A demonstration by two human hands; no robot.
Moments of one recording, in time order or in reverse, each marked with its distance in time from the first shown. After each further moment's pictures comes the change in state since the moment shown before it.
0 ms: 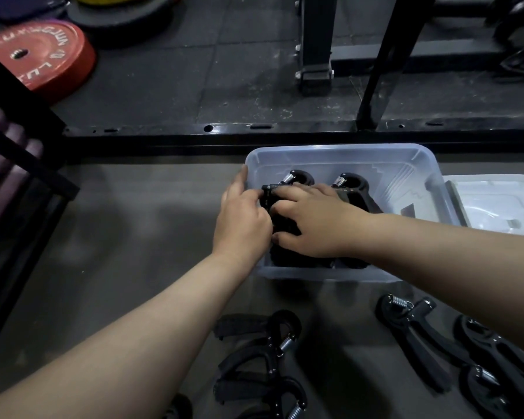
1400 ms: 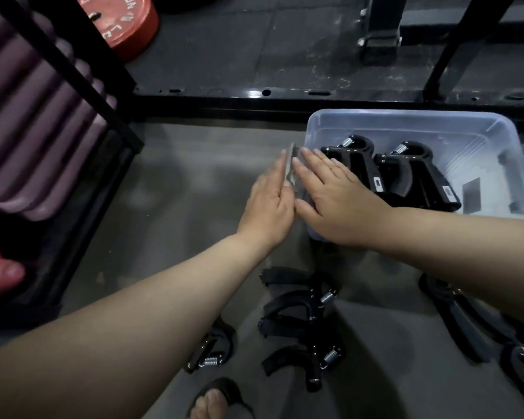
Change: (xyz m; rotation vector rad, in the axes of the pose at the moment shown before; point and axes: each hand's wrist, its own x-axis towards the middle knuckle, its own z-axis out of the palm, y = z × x) left_hand -0.050 -0.057 -0.034 -0.089 -0.106 0.029; right_hand -0.005 -0.070 0.029 0.023 0.183 -0.024
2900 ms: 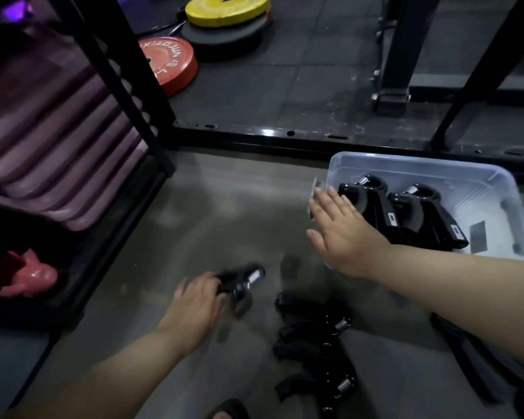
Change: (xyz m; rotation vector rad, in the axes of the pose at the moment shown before) left_hand -0.141 -0.118 -0.088 0.708 -0.152 -0.072; right_hand 0.007 -0.009 0.019 -0.102 -0.007 -0.019
